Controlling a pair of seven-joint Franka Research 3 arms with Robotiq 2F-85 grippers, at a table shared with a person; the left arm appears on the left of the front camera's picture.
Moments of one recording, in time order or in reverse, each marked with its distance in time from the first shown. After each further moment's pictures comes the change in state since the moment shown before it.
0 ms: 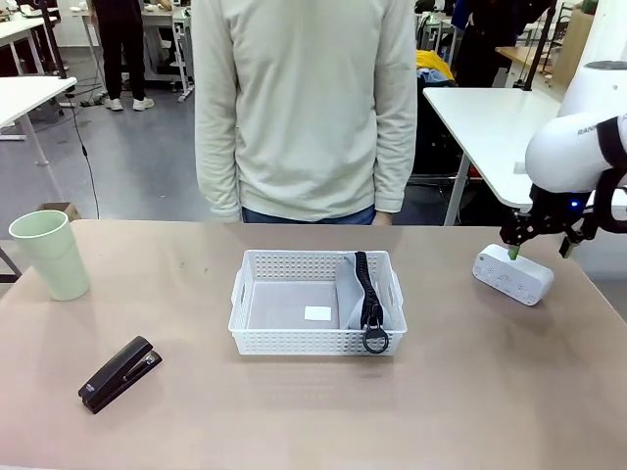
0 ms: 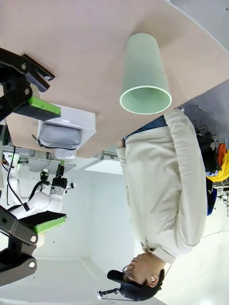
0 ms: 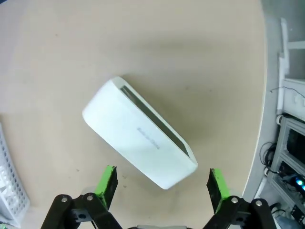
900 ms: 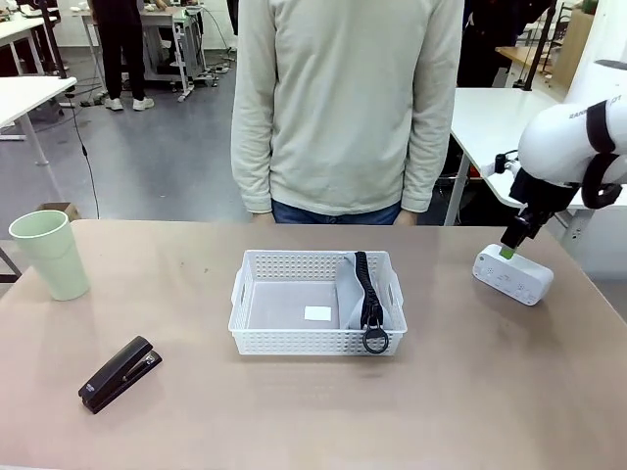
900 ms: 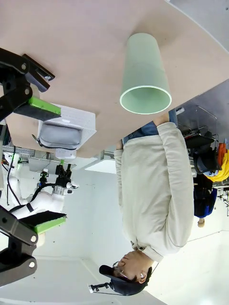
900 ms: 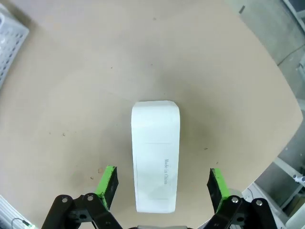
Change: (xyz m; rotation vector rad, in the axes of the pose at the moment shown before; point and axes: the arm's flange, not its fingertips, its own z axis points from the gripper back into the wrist) left arm 0.000 0.000 0.000 -0.001 0.000 0.000; right arm 0.015 0.005 -0.006 0.071 -0.107 0.750
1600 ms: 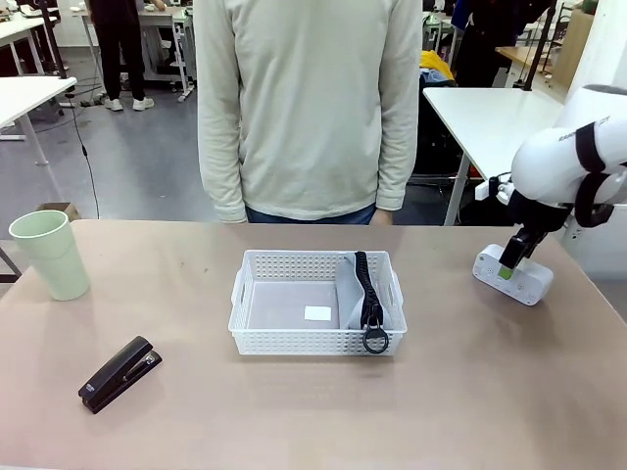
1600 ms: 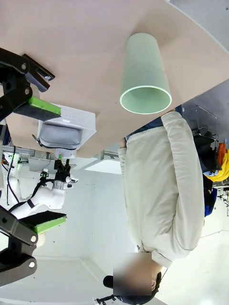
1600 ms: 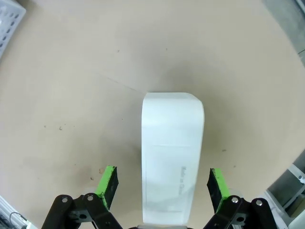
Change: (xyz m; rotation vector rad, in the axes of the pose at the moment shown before) left arm 0.000 0.000 0.000 0.000 0.000 0.000; right arm -0.007 0.007 -0.034 0.041 0.057 0.017
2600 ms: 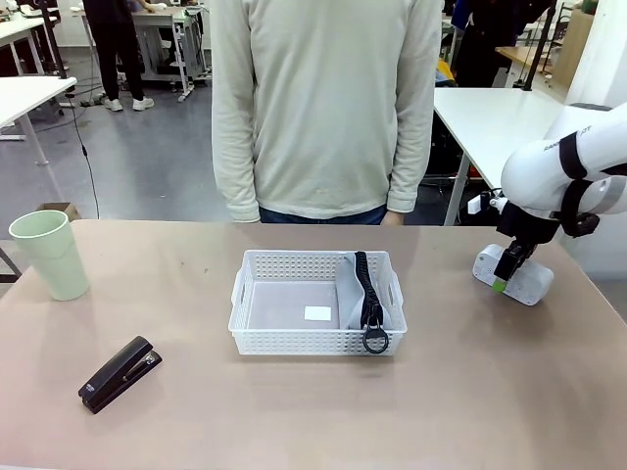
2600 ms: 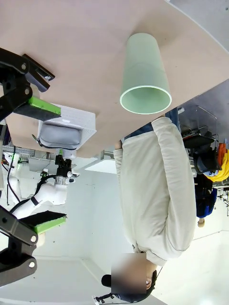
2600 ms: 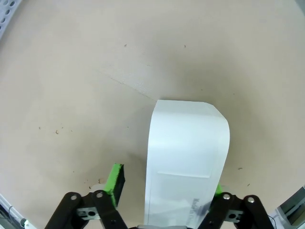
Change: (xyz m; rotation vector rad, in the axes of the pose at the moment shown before) left arm 0.000 0.000 0.000 0.000 0.000 0.000; right arm 0.005 -0.003 -0.027 0.062 0.026 0.038
